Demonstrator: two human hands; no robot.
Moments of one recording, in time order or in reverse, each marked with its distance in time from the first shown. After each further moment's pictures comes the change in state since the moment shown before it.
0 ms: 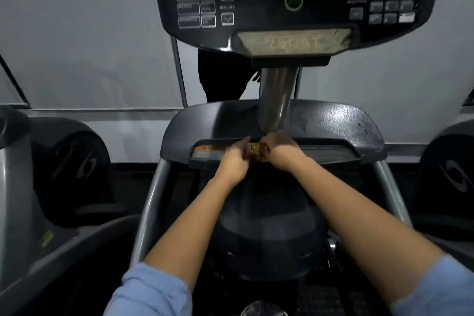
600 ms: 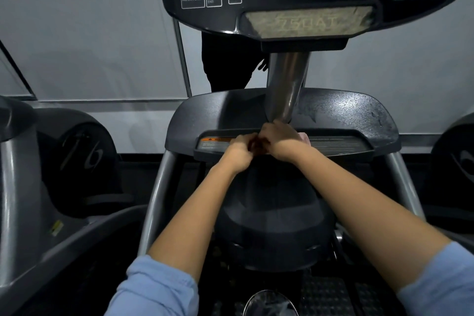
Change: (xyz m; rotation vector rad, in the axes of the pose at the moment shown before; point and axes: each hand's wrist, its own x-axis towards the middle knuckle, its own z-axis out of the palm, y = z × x) left_hand 0.020 -0.008 -0.007 0.061 -0.128 -0.026; right_hand 0.009 -0.005 0.002 -0.060 0.034 -0.171
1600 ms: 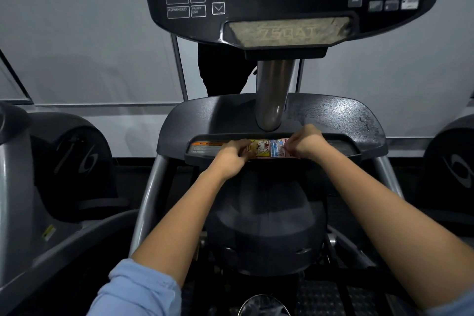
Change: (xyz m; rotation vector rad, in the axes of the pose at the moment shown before) left_hand -0.011 0.013 0.002 0.054 -0.002 -0.022; right_hand -0.014 0.059 -0.020 0.420 0.024 0.564
